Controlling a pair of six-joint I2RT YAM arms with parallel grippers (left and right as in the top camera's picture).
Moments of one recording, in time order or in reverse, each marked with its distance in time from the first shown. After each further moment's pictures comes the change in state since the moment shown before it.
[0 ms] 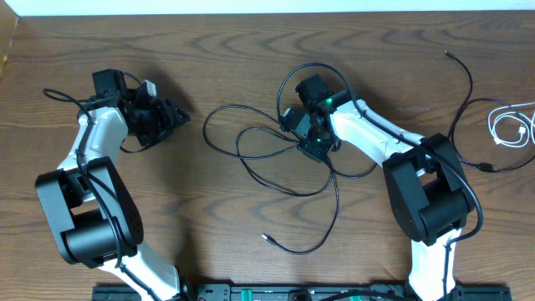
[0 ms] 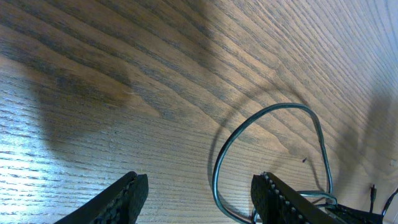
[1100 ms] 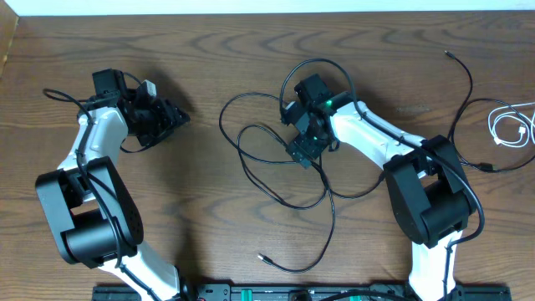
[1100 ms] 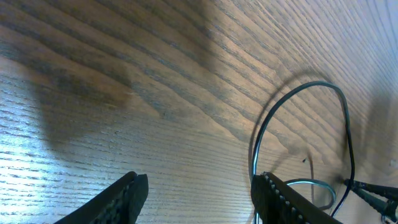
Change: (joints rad) left arm 0.000 0.000 0.000 0.000 0.000 0.000; right arm 0.006 -0.018 -0.014 0.035 -0.011 0.152
